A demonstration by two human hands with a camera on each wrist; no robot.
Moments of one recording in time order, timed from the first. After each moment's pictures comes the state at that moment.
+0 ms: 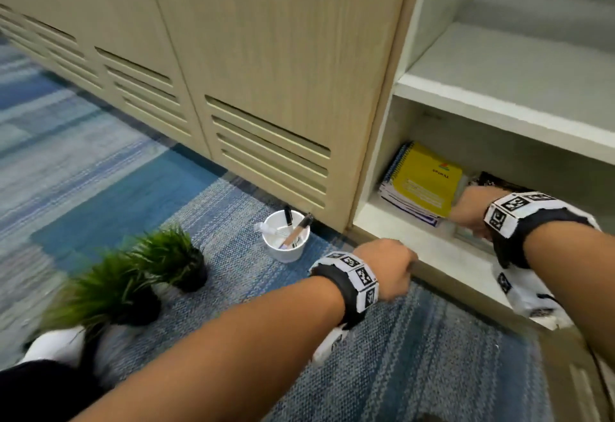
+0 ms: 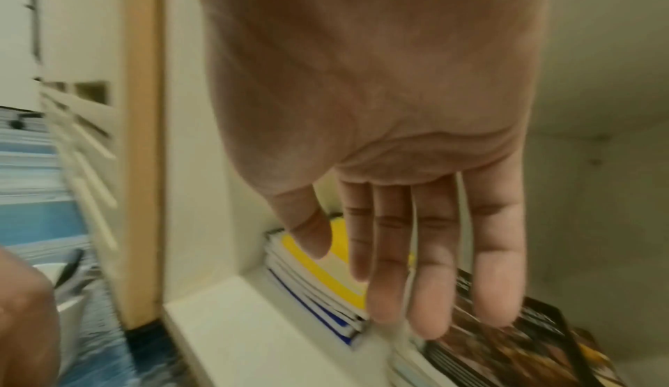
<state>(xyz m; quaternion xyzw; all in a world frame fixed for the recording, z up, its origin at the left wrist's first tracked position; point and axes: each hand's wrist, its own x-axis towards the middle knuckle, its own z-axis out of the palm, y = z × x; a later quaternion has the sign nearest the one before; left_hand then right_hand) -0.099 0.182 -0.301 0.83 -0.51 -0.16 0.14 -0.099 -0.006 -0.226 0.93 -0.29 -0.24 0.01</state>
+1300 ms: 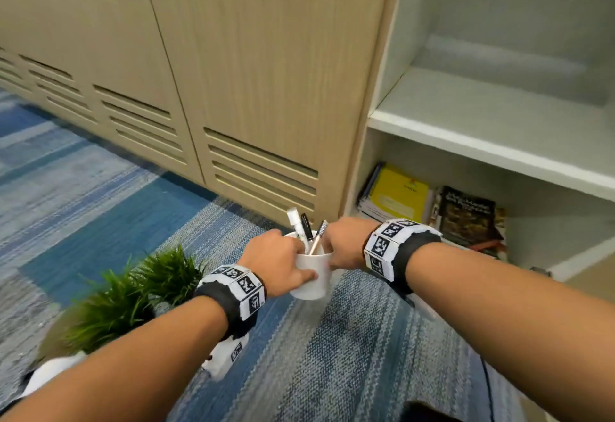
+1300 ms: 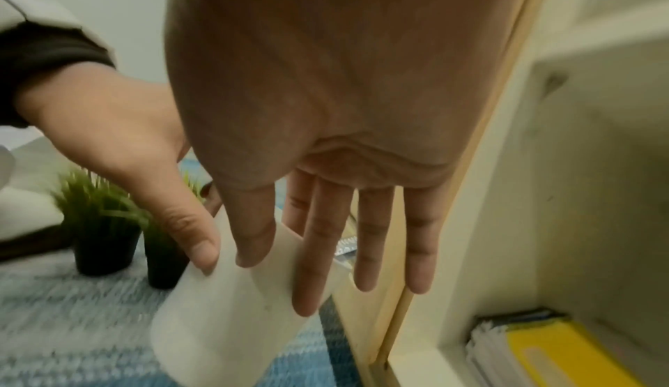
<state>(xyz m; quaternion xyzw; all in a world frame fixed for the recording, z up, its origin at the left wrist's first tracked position) -0.070 0.339 -0.274 0.93 -0.37 -0.04 0.07 -0.116 0.179 -0.203 0.97 0.03 -0.22 0.00</state>
